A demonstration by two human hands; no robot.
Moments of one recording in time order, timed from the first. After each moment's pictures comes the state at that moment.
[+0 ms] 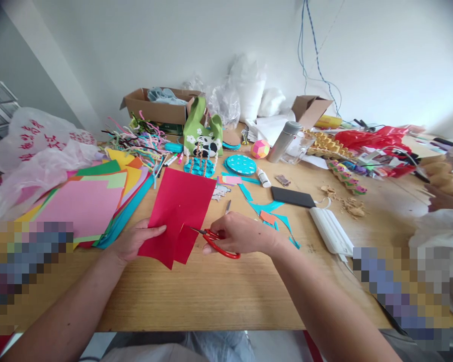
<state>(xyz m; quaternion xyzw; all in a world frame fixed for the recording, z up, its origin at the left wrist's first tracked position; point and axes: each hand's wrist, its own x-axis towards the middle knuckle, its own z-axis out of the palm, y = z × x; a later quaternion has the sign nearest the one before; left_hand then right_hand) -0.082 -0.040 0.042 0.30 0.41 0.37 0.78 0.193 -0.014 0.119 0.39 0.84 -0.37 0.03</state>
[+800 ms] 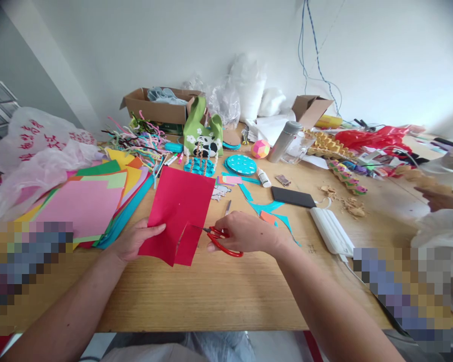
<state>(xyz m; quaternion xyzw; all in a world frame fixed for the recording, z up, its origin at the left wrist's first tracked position) -0.082 -0.039 0.041 0.31 0.41 0.38 0.77 0.197 -0.012 0.120 0.42 0.86 -0.28 0.07</state>
